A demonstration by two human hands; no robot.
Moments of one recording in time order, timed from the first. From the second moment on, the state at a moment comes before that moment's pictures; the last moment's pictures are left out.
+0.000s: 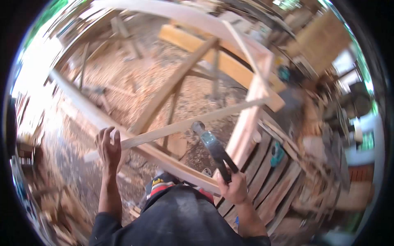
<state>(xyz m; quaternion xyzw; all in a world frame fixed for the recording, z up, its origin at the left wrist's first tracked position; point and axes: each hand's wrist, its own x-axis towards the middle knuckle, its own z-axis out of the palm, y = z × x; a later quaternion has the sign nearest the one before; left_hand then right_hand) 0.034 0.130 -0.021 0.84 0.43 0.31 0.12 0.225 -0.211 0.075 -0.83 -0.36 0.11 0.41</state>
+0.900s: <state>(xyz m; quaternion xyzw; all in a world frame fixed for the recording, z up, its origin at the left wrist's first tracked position) 0.409 -0.082 -0.028 0.94 0.32 0.03 0.06 0.277 -0.799 -0.335 -0.74 0.30 0.57 0.22</state>
